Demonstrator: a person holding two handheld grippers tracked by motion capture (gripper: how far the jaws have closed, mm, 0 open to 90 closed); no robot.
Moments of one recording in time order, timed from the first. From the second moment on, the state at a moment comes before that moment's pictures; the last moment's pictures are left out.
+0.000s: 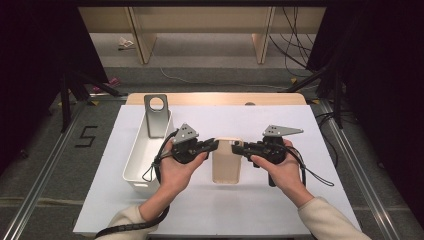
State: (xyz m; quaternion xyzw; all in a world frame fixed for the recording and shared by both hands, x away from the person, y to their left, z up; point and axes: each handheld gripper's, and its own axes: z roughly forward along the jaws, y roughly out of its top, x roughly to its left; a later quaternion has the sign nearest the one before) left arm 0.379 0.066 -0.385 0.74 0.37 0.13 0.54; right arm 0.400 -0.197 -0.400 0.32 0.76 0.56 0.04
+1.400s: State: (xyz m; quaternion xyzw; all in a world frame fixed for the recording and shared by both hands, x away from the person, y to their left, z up) left arm 0.387 0.105 -0.353 0.73 0.36 0.17 0.56; right arm 0.387 -0.240 -0.411 0.31 0.79 0.52 0.12
